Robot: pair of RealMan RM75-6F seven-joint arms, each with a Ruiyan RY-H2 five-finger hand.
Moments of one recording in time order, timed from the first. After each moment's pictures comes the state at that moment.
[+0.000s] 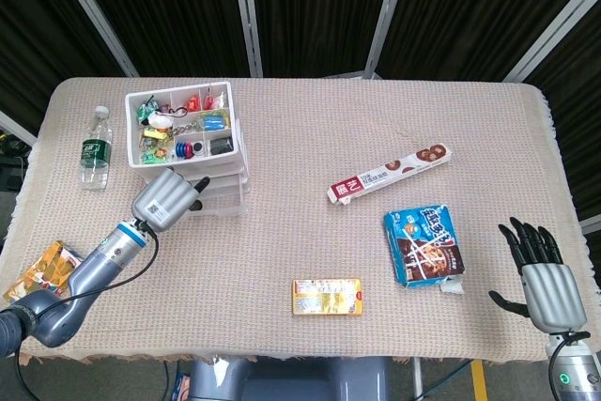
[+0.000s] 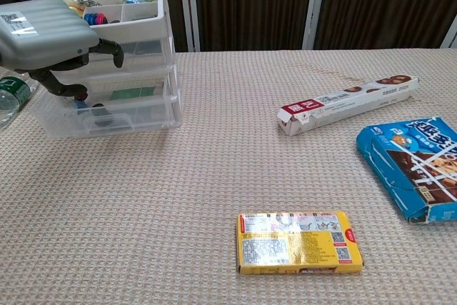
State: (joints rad) left arm -0.73 -1.30 -0.10 -1.49 1.46 1.00 0.67; right arm 0.08 -1.14 0.04 -1.63 -1.54 1.48 -0.08
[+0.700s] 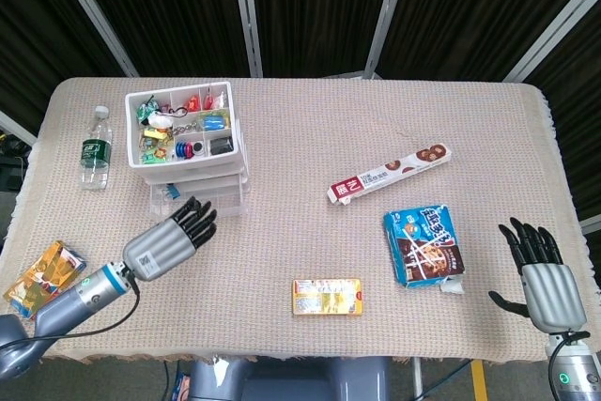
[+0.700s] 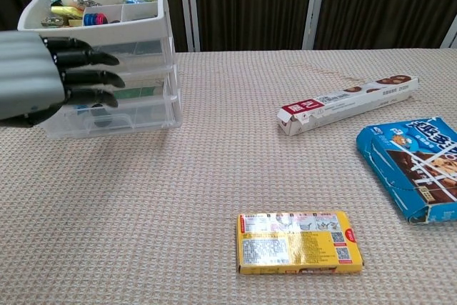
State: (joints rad) left arm -0.67 -1.17 0.12 -1.54 1.89 1.16 0.66; right arm 0.08 -1.13 0.04 -1.64 -1.54 1.48 -0.08
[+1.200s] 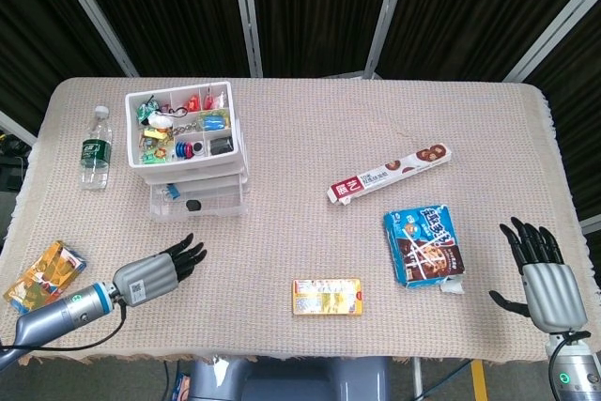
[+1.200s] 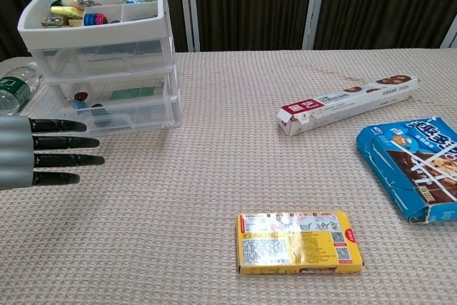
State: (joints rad) left arm -0.69 -1.15 0.21 -1.46 1.98 0.98 0.74; right arm 0.08 -1.13 0.05 -1.64 -1.53 1.48 -0.08
